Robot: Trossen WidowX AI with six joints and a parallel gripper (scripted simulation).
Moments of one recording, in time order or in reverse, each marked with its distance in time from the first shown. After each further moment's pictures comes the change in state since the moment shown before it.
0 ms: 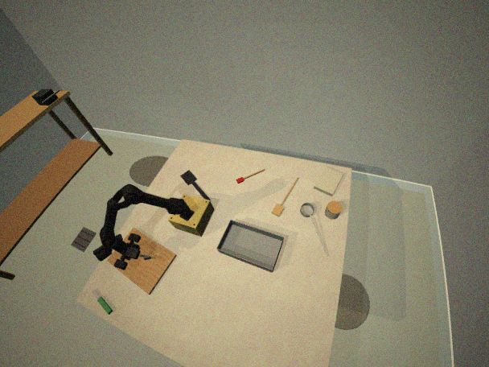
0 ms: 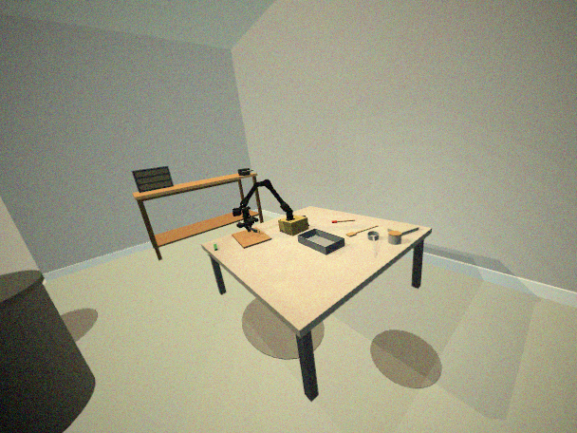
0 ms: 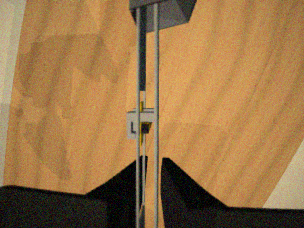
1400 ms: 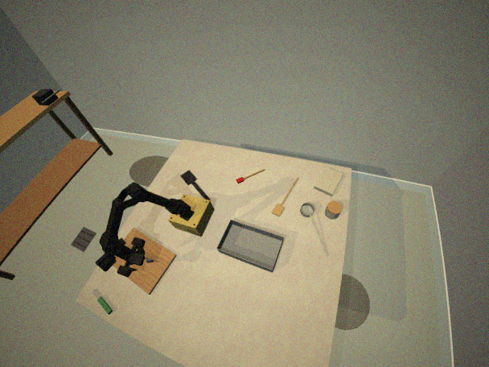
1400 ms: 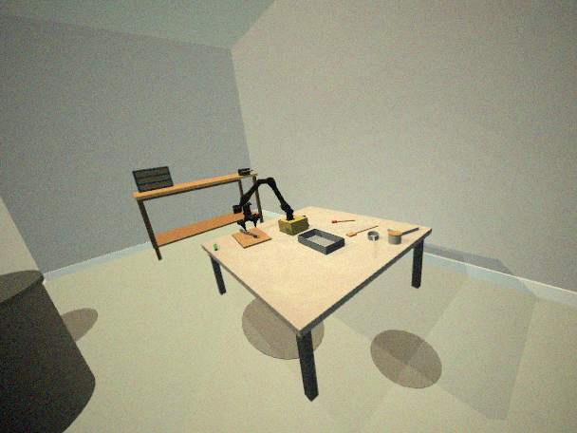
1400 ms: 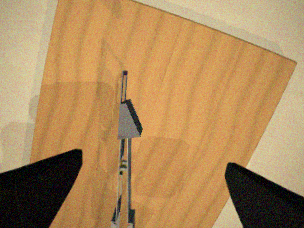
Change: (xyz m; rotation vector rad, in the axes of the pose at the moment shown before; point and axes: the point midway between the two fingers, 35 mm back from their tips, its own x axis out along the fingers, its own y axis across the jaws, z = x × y) arm -0.047 -0.026 0.075 0.006 -0.015 0.014
